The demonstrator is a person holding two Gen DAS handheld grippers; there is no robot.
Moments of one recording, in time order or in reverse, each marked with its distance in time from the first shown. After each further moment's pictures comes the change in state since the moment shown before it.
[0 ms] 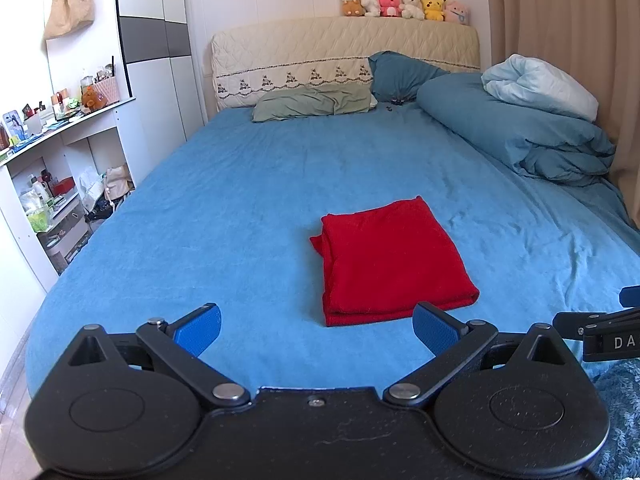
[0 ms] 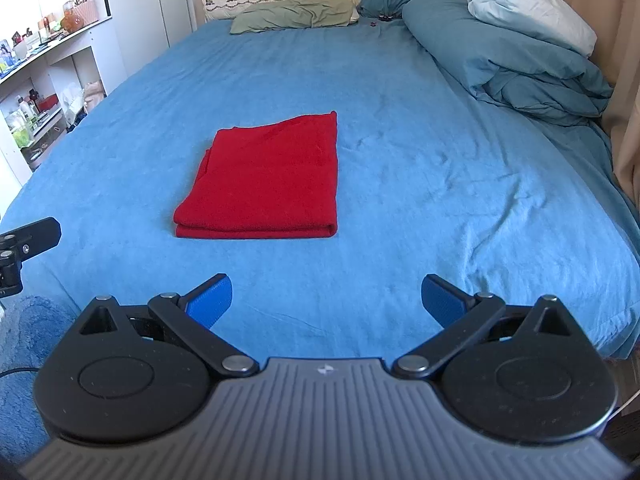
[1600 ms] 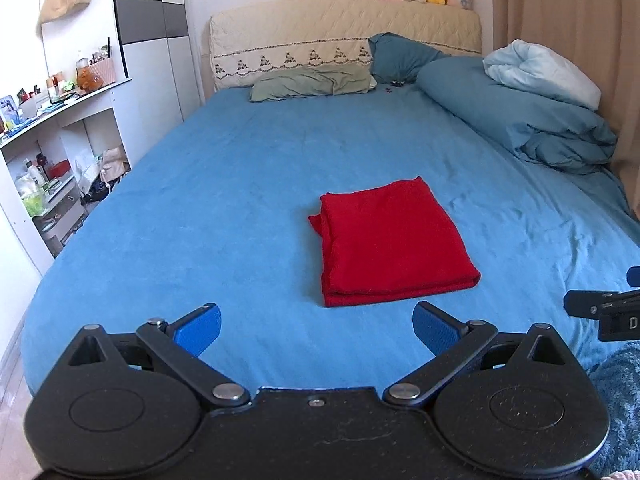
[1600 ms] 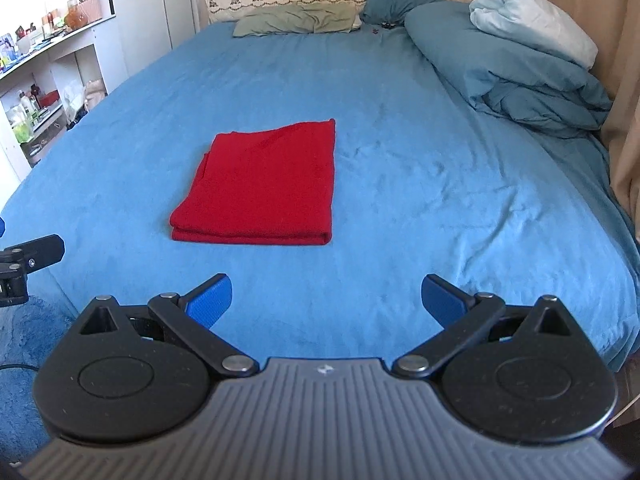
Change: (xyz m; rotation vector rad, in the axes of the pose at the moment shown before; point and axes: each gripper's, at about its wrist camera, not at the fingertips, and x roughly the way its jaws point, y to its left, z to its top) left arm 0.010 -0.005 -0.002 -0.012 0.059 -0.006; right arm -0.002 -0.010 0.004 -0.031 -0.011 -0.002
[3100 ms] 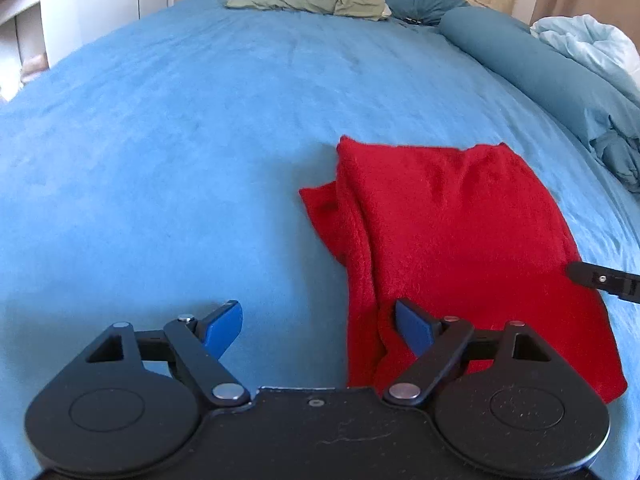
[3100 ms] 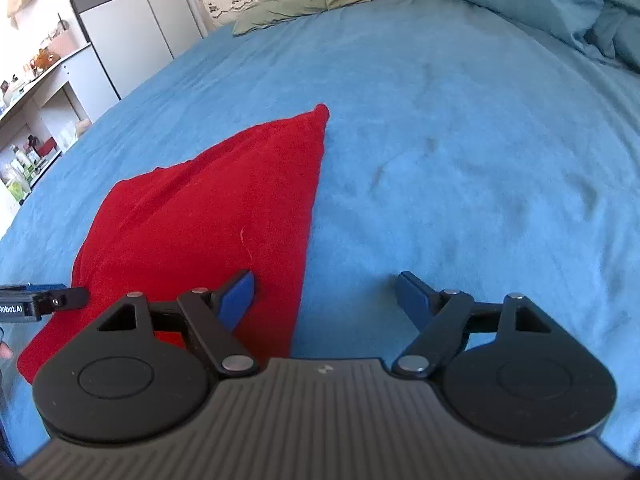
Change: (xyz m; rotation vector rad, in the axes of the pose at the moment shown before) left arm 0.317 0.042 0.046 -0.115 0.205 -0.138; right arm 0.327 -0.074 0.093 0.115 -0.008 0.229
